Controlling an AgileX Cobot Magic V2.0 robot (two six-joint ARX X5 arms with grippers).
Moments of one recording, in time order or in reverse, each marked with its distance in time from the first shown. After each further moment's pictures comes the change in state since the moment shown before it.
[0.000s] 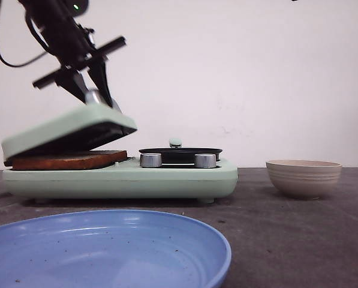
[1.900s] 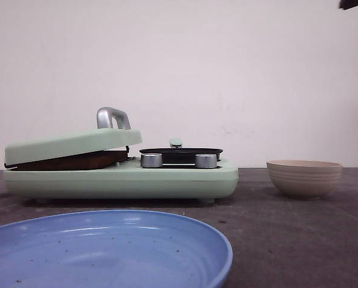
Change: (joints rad) left arm -0.326 -1.018 0.008 -0.334 -0.238 0.259; right arm -0.391 0.104 0.166 -0.168 -0.109 0.019
